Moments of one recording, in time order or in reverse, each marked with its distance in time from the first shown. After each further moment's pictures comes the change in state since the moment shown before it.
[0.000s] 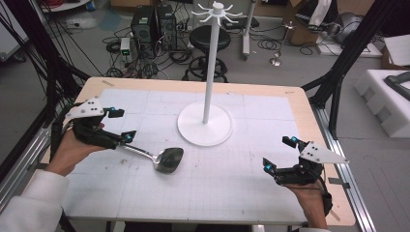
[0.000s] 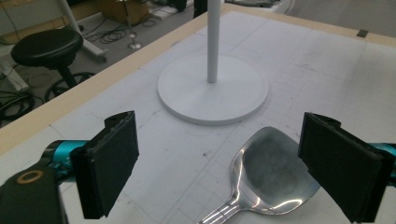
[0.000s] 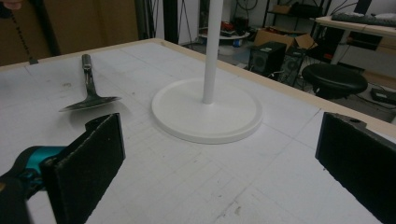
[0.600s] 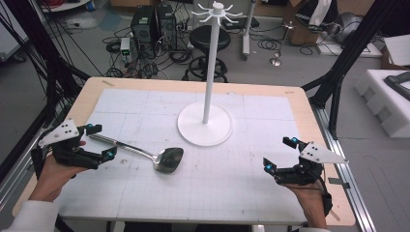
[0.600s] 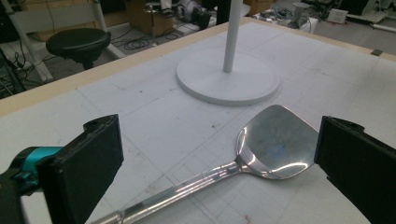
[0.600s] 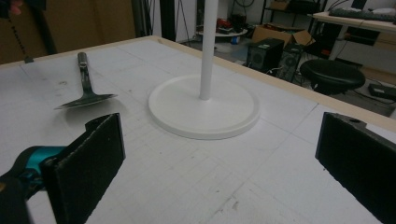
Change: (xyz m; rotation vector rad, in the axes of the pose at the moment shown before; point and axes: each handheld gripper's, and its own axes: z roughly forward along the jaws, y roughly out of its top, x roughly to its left) left arm -0.009 -0.061 -0.041 -0.115 0.097 -0.103; right arm -0.002 -0.003 0.000 0.011 -0.013 0.012
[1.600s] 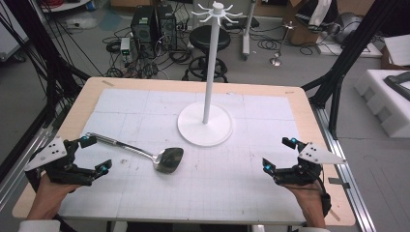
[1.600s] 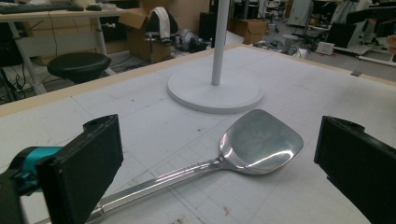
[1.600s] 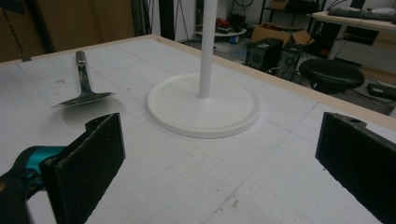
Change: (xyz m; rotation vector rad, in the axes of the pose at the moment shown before) left arm -0.018 -0.042 -0.026 -0.137 0.005 -0.017; right arm 0.000 -0.003 0.002 0.001 -0.007 -0.004
